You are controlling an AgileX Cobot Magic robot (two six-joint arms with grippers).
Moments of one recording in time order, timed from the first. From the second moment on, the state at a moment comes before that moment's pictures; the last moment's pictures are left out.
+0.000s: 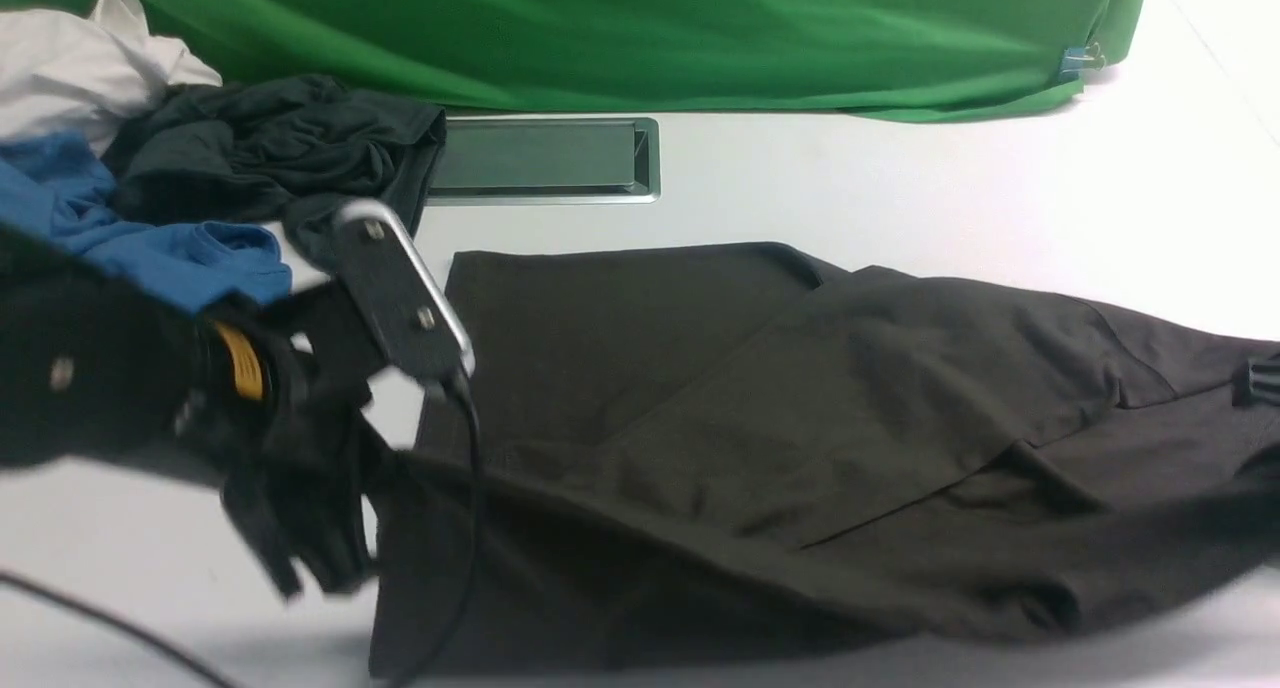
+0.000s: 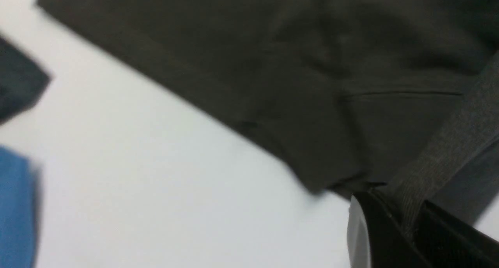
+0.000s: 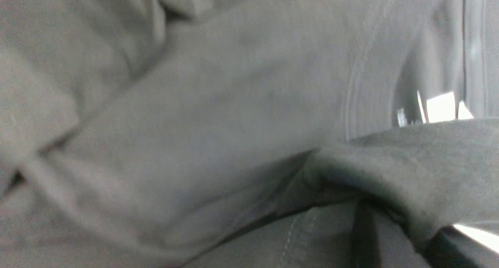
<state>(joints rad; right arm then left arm) -0.13 1.51 -0.91 -0.07 0.83 0.26 -0.38 1.26 -0.85 0.04 0.79 0.60</state>
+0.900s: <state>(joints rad) -0.19 1.86 -1.33 0.10 0.88 0.11 -0.19 1.60 -1.18 -0.04 0.70 0.72</state>
